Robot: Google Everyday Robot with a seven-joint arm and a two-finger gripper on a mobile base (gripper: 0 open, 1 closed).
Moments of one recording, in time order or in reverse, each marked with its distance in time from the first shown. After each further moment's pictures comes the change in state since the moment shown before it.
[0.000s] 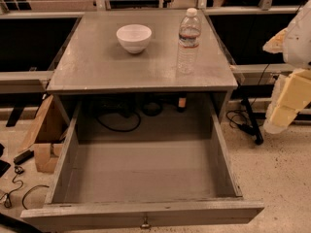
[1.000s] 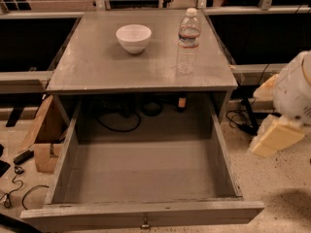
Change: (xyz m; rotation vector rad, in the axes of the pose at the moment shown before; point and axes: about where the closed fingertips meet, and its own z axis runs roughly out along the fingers) arm 0.014 0.051 0.038 0.033 0.001 0.044
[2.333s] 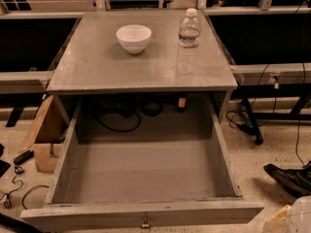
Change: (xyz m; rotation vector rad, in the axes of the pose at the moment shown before) arm 0.099 0.169 0.101 -0.106 0.055 0.218
